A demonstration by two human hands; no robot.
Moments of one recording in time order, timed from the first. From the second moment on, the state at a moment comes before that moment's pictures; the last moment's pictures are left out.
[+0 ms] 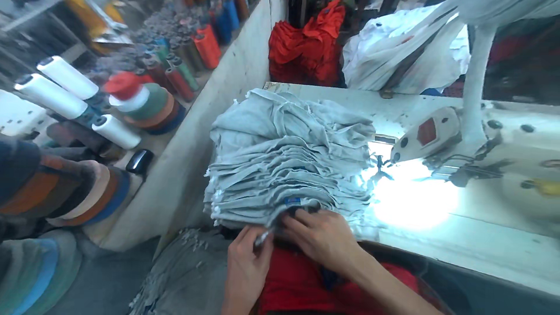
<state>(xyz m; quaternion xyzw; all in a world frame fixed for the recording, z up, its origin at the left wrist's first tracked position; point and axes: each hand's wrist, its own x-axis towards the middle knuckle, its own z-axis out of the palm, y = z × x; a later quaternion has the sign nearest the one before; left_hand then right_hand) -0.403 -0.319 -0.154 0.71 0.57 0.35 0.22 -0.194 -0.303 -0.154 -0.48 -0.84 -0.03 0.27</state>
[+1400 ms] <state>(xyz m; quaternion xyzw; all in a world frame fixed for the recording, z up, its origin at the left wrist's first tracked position) -0.388 -0.320 -0.166 0.65 0.58 0.45 0.17 -0.190 -0.307 -0.158 -0.49 -0.82 0.01 0.29</state>
